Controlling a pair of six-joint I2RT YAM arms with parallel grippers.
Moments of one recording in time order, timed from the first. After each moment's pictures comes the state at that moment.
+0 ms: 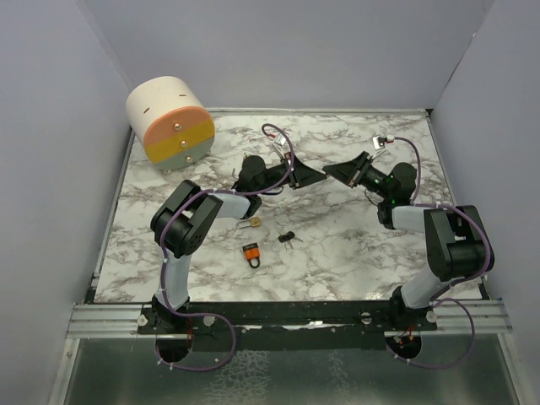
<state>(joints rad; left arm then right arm) -0.62 2.00 1.06 1.11 0.63 -1.14 0.10 1.62 0.62 1.16 -0.83 1.06</state>
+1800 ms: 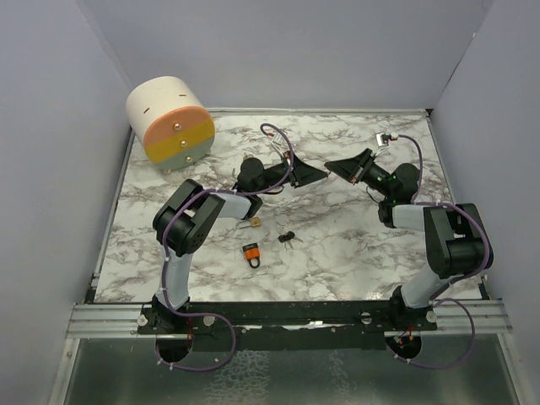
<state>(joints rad) -0.62 2.02 1.06 1.22 0.63 -1.21 0.09 1.64 0.63 1.25 -0.84 1.13</state>
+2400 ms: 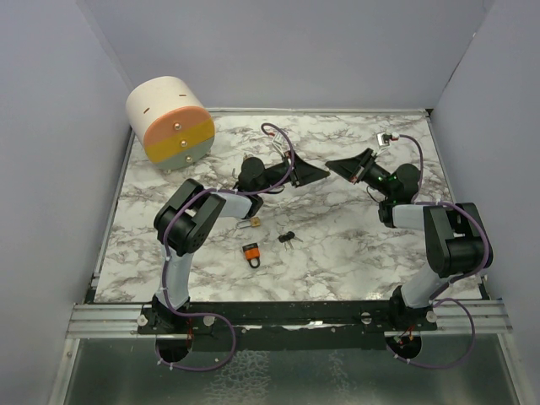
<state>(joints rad) -0.62 2.03 1.07 1.22 0.63 -1.23 0.09 1.65 0.63 1.28 -0.84 1.14</state>
